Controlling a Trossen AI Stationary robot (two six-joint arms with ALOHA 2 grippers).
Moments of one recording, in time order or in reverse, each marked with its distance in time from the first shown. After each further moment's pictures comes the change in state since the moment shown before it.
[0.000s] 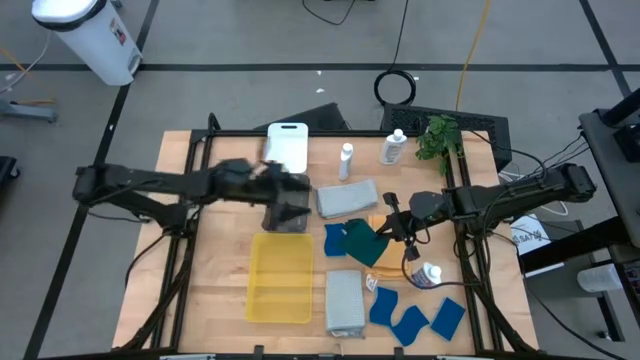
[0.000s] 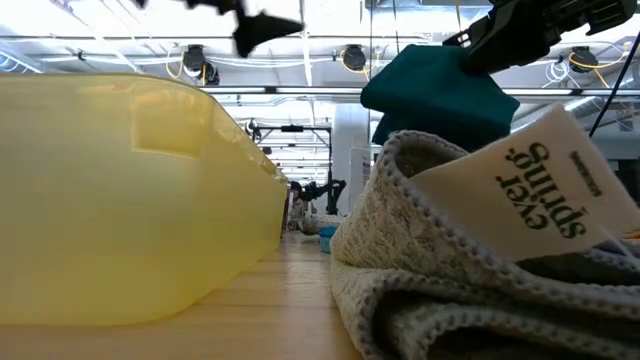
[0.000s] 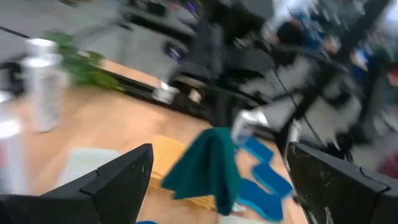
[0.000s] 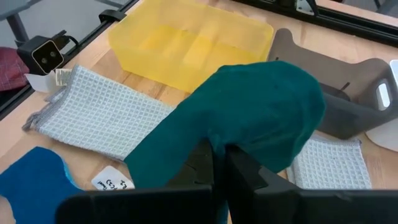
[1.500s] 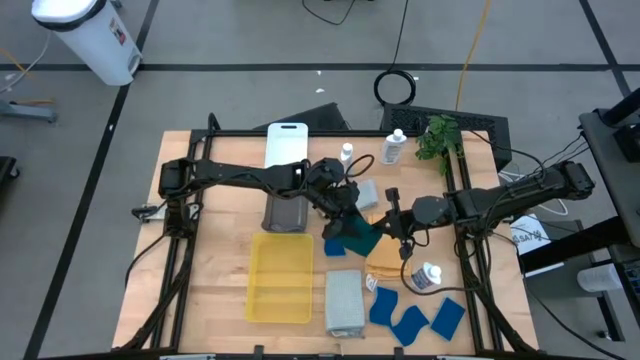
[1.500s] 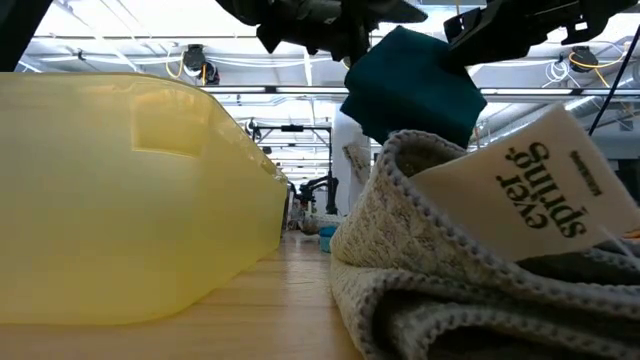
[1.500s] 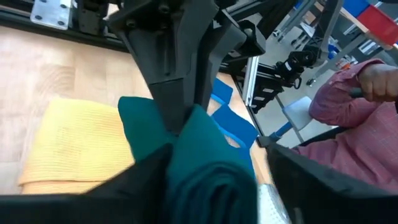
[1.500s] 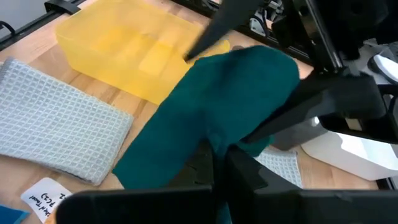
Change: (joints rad) left arm 0.048 0.653 0.567 -0.210 0.460 0.106; right arm 0.059 0.004 0.000 0.068 0.232 -0.102
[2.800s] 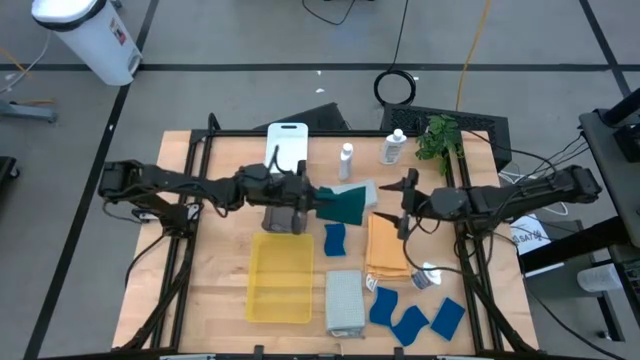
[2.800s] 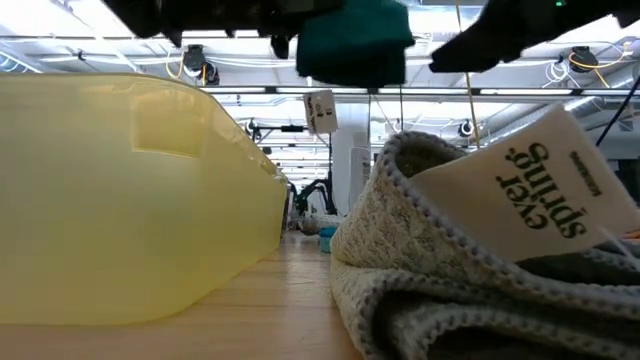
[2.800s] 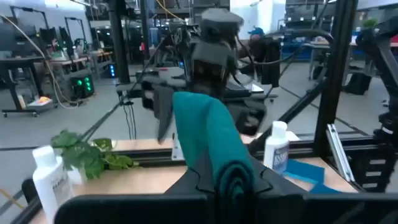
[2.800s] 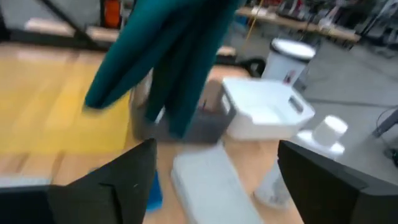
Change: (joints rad) left arm -0.047 -0.459 -0.669 0.756 -0.474 0.251; right arm -0.062 -0.154 -0.110 0.152 0.282 0.208
